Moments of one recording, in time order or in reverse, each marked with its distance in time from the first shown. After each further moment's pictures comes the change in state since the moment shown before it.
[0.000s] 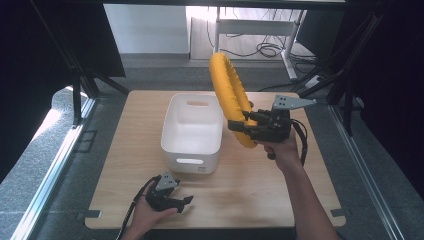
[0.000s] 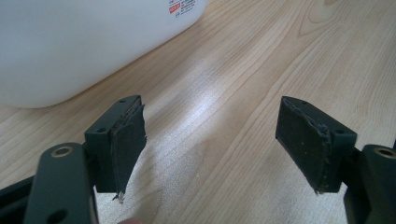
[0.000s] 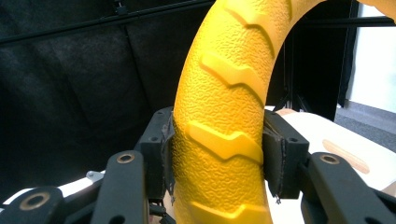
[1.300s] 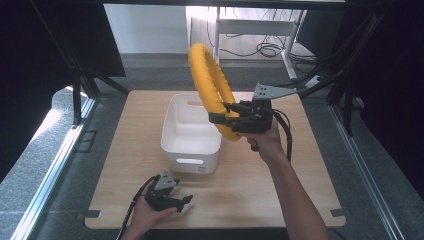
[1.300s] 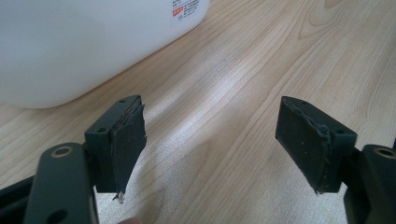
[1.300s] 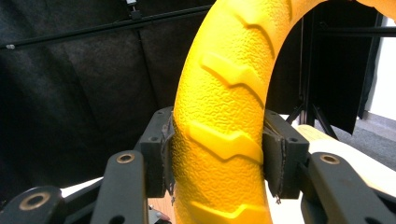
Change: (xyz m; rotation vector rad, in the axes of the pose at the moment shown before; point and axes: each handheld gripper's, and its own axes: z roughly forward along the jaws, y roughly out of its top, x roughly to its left) left arm 0.001 0.000 -0.002 -0.007 0.003 -0.002; right arm 0.010 0.024 0.042 -0.007 0.057 -0.019
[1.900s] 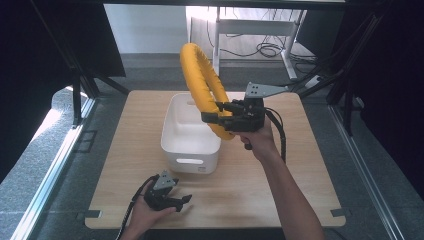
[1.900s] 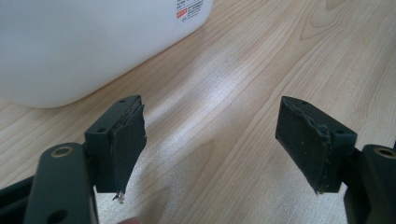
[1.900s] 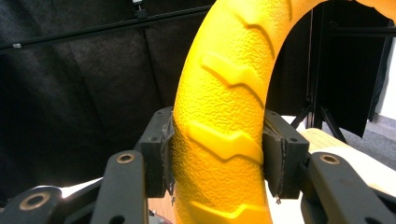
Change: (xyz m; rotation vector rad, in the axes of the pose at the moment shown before) left arm 0.001 0.000 -0.002 -0.007 0.004 -0.004; right arm 0.001 0.002 0.016 0.007 0.025 -0.004
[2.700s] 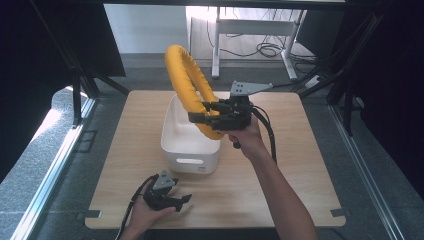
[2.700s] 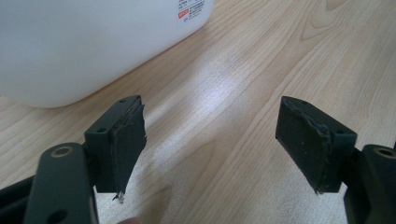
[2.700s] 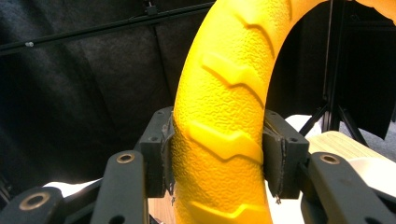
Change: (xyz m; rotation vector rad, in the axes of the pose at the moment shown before) left arm 0.001 0.000 -0.001 -0.001 0.000 0.000; right arm 0.001 0.002 0.030 0.018 0.051 0.007
